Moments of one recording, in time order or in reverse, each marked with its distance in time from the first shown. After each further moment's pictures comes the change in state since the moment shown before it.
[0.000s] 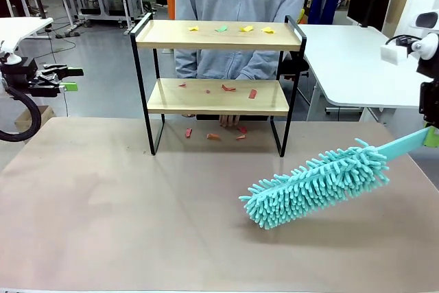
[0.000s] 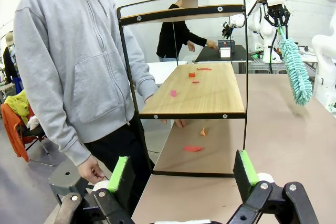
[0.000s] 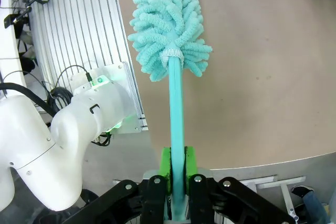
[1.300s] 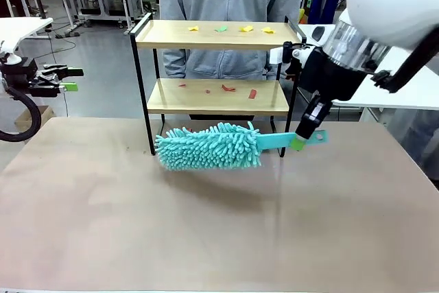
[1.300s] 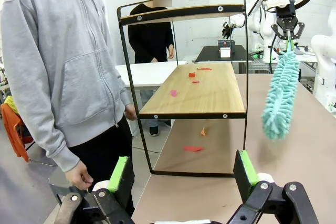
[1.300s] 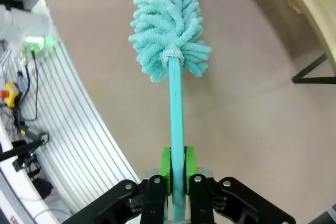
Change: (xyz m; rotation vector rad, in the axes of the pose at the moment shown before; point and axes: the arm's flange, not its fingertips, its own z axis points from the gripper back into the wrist) left arm 0.000 0.000 0.000 0.000 0.000 0.001; right arm 0.178 0.019 -0.051 -0.099 -0.307 -0.360
